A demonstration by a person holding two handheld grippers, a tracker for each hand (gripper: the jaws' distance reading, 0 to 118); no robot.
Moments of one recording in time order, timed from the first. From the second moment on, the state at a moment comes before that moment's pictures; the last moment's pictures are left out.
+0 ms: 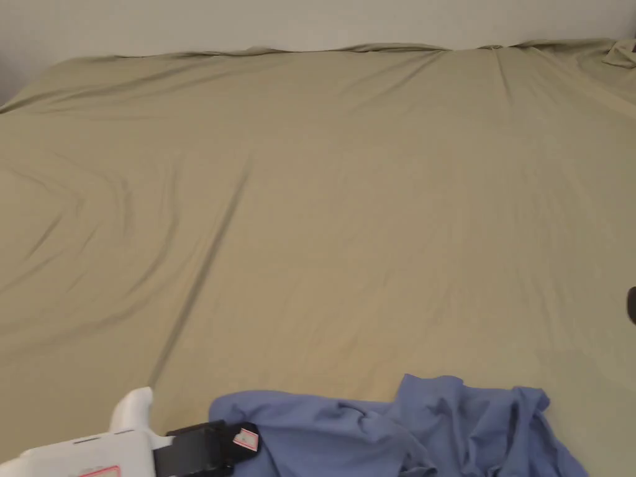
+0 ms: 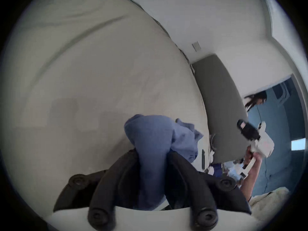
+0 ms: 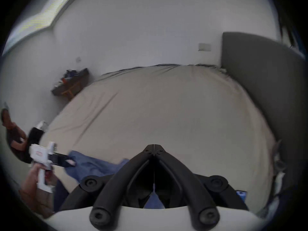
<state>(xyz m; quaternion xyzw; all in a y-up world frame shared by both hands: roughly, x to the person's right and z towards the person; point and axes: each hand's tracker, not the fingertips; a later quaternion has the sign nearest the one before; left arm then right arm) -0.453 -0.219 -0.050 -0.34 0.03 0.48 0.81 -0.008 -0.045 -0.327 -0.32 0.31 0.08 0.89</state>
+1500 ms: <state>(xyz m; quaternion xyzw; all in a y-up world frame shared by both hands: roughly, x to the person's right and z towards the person) -0.342 -0.164 -0.141 -0.41 0.17 0.20 0.87 -0.003 -0.080 -0.323 -0.37 0.35 0.05 0.86</state>
